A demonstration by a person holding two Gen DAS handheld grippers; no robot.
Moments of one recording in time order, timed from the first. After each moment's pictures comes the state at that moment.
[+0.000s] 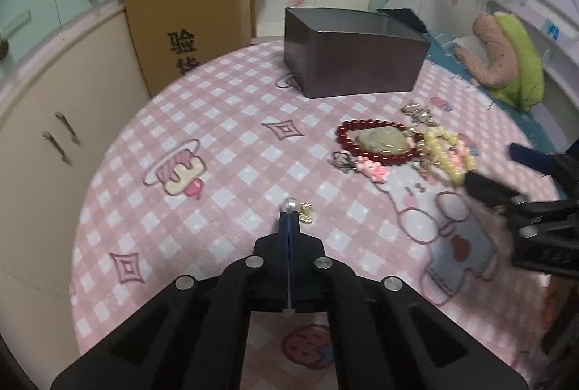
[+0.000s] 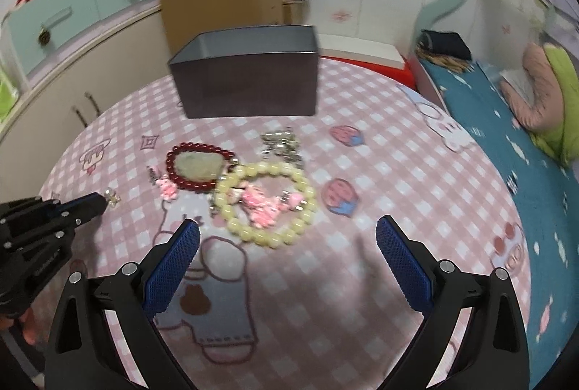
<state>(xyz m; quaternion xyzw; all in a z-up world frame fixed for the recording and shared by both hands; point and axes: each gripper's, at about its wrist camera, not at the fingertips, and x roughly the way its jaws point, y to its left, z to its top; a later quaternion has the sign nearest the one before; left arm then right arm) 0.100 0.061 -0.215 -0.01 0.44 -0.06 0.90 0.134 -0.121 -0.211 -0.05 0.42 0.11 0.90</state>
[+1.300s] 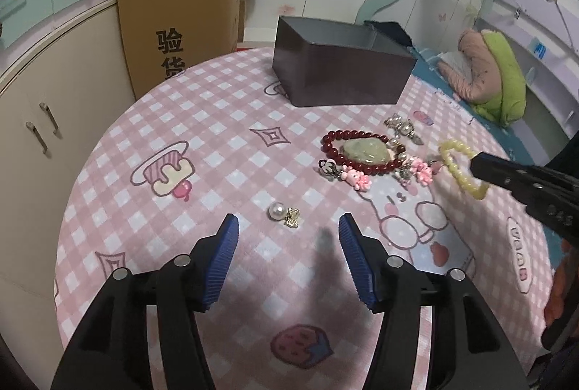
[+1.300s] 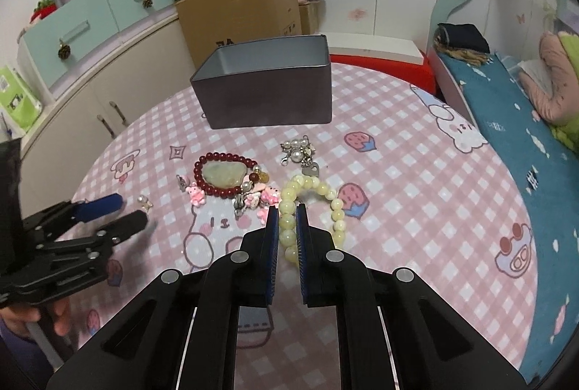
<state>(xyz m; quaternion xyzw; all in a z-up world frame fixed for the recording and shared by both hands) 0.099 0.065 -0.214 -0.04 0.43 -0.08 0.90 0.126 -0.144 -0.189 0.01 0.43 0.15 0.89</state>
